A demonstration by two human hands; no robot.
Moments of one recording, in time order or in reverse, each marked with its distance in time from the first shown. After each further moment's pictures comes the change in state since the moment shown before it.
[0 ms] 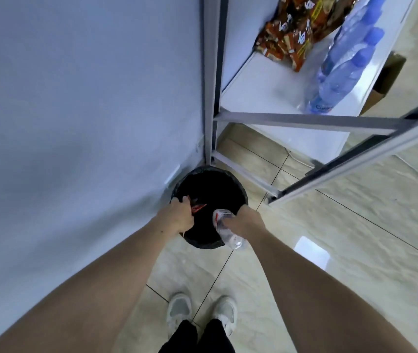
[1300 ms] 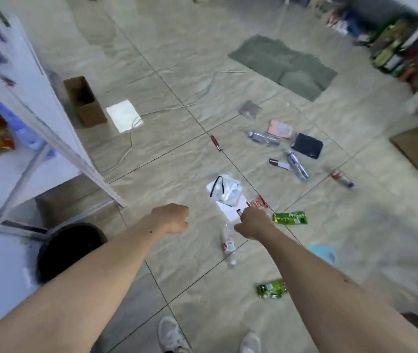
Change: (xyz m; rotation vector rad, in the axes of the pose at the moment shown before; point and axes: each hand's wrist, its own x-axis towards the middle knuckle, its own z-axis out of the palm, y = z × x) left_hand -0.379 0.278 0.127 1.085 -0.151 0.968; right_hand -0.452 0.378 0.015 0.538 0.363 0.570
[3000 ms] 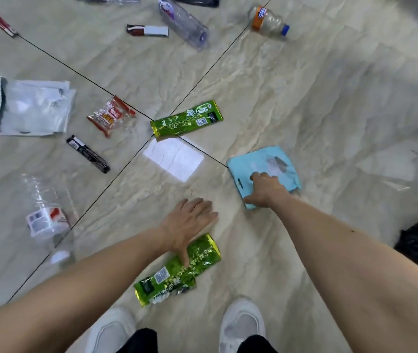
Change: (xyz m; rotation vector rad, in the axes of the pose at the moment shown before) left_hand 0.536 0.429 0.530 0.677 0.061 0.755; right_hand 0.410 0.655 0.335 0.060 0.071 0.267
